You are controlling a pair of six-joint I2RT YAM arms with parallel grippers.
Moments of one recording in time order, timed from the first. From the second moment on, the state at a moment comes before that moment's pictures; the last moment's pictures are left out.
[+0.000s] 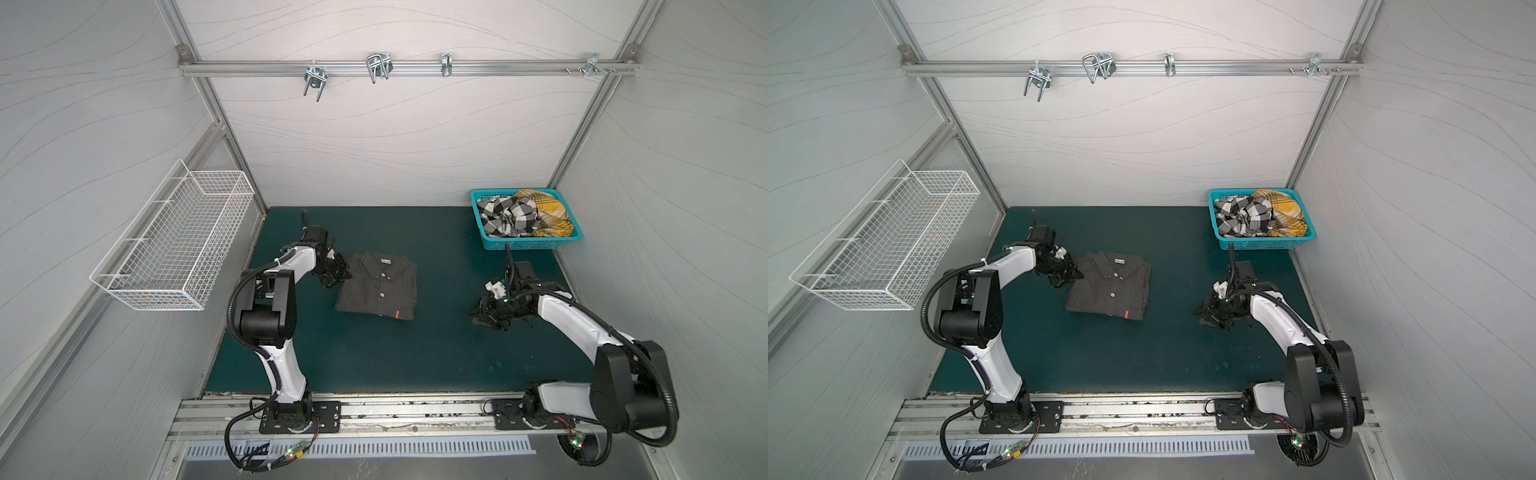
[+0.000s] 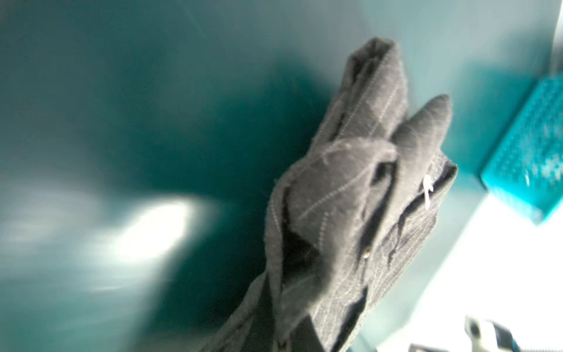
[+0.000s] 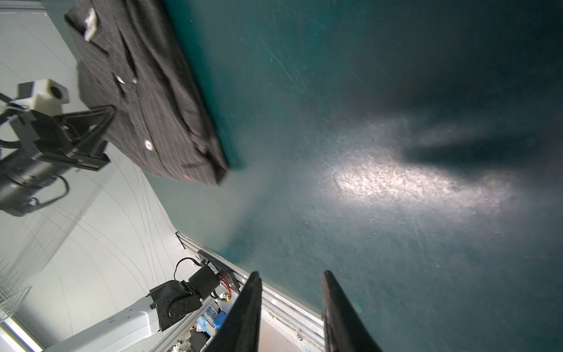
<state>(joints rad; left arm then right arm) 0.02 1.88 1.32 -0.70 0.40 -0.56 0.18 1.30 0.74 -0.72 -0.67 0.57</state>
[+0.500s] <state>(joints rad) 0.19 2.28 2.07 -1.01 -0.02 -0.31 0.23 1.35 0.75 -0.73 -0.68 0.55</state>
